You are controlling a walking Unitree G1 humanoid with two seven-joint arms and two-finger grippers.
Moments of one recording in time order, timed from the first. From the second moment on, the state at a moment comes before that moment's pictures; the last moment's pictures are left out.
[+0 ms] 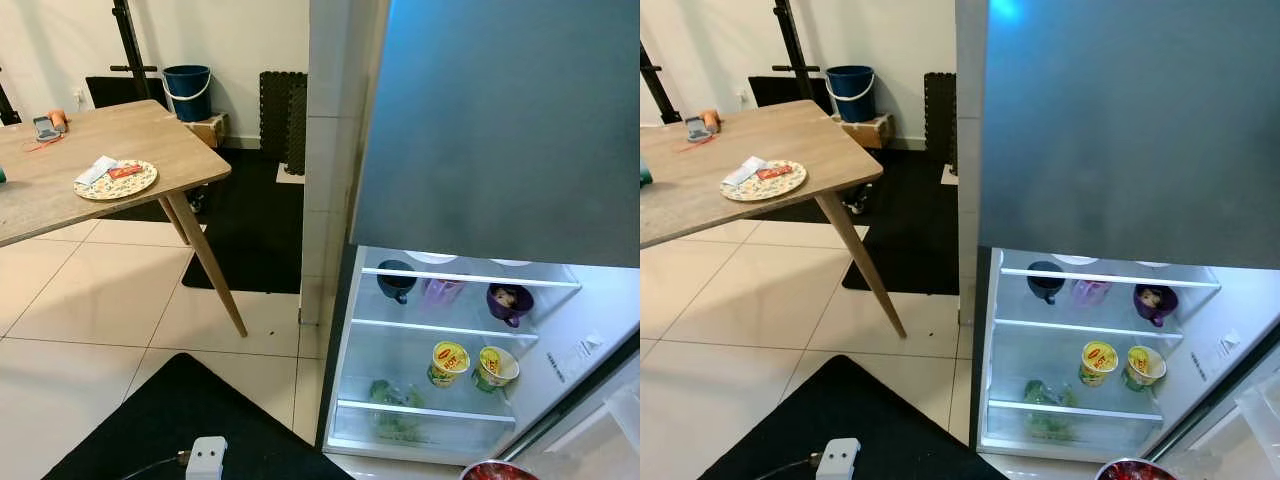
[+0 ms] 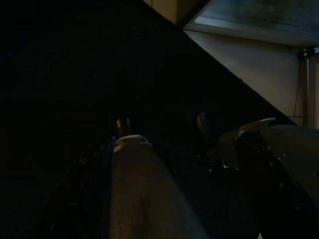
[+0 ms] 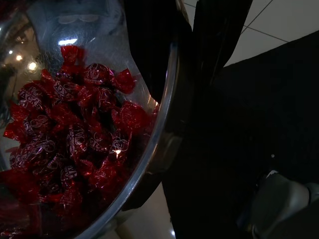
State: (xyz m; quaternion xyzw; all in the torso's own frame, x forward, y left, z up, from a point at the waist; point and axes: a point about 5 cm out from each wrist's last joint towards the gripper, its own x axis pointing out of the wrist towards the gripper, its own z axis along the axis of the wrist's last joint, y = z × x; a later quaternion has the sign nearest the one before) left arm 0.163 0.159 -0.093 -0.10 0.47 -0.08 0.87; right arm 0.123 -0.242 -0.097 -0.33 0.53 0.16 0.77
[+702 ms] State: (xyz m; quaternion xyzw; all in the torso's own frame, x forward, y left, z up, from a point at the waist) left arm 0.166 0.156 -0.091 -0.09 0.46 -0.10 0.88; right arm 0.133 -0.241 -0.093 -0.34 0.51 0.17 0.77
